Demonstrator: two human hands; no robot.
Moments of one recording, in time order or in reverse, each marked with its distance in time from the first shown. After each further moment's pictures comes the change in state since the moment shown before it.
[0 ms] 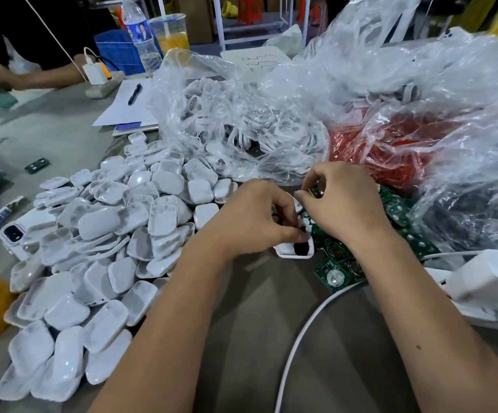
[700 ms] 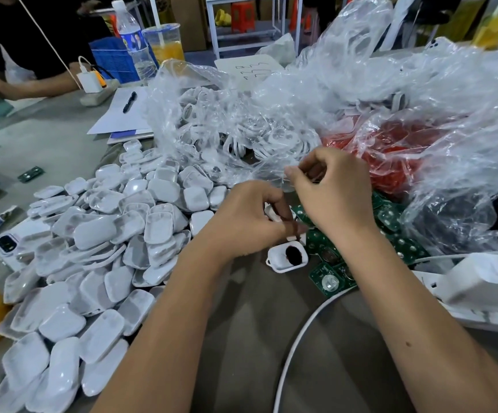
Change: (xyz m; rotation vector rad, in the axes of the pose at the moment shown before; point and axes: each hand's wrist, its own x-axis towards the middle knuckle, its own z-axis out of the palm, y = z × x) left_hand 0.002 0.000 0.000 -0.054 0.097 -0.017; right_hand 0.006 -0.021 -0.007 0.202 0.202 0.049
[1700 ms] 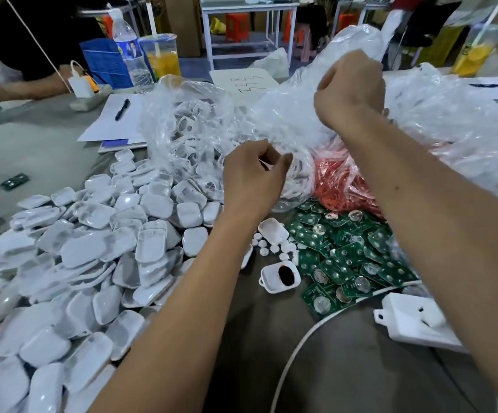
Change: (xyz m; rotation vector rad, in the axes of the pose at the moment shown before) left_hand 0.074 0.015 0.003 -0.117 0.516 -0.049; right_hand 0.160 -0.027 -0.026 -0.269 0.147 0.202
